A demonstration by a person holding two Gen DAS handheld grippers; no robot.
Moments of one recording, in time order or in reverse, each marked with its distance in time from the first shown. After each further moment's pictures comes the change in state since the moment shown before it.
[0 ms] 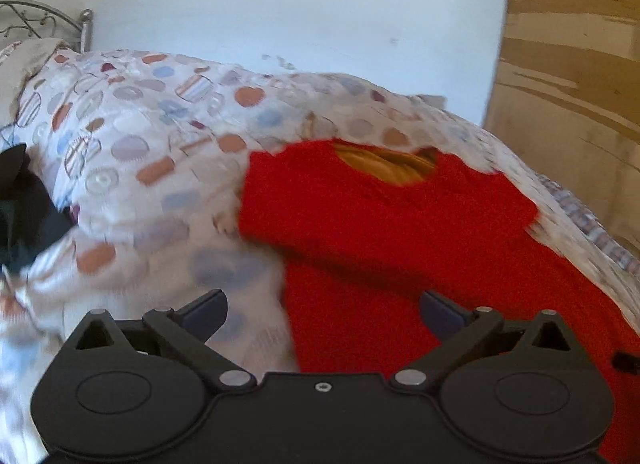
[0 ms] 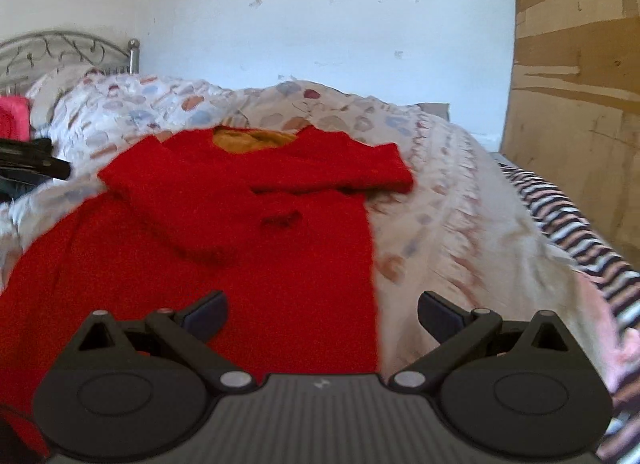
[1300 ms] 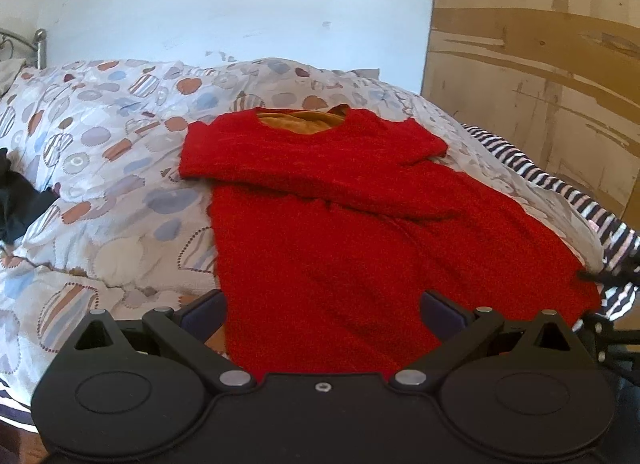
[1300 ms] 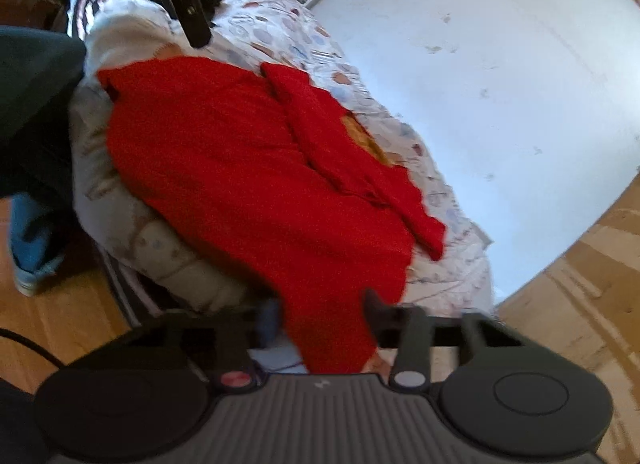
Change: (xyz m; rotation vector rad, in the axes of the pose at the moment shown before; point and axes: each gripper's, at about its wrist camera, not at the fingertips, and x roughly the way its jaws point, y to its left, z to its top) left arm -0.084 -0.058 -0.071 0.124 0.028 -0.106; right arm -0.083 0.070 -0.078 -0.738 -0.087 0.044
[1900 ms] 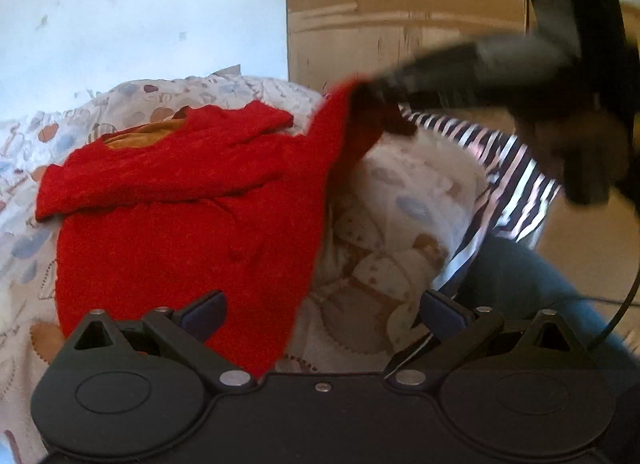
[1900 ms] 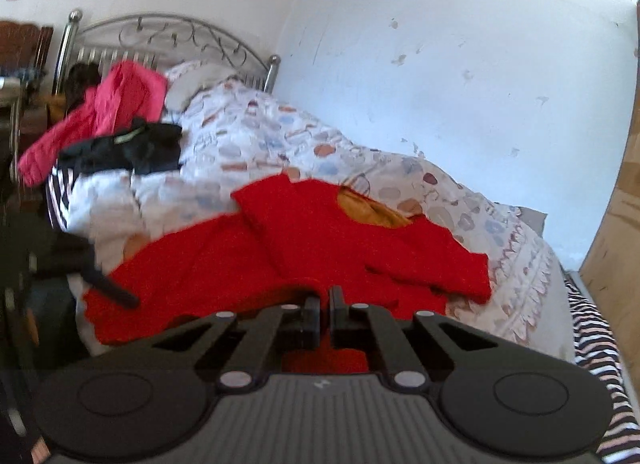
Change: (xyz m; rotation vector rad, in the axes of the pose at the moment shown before) left arm 0.008 -0.095 -0.040 0.308 0.013 -0.244; right arm 0.026 -0.120 0.075 0.431 -0.186 0.197
